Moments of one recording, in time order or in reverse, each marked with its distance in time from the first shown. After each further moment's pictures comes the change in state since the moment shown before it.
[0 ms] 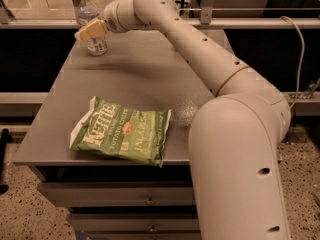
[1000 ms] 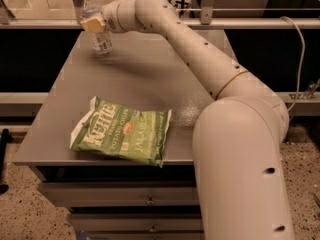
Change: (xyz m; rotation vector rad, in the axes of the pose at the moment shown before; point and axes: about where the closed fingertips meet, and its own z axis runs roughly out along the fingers) arm -0.010 -0.002 0.002 0.001 -0.076 0.024
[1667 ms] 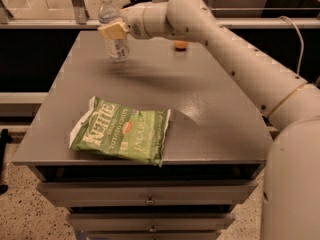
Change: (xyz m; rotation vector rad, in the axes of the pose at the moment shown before) arm 0.008 0.024 -0.092 -0.026 -0.006 -0.026
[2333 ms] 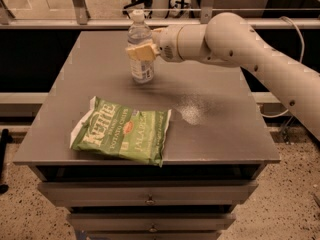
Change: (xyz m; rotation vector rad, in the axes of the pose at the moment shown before) arm 0.055 0.024 -0.104 0.044 0.068 0.073
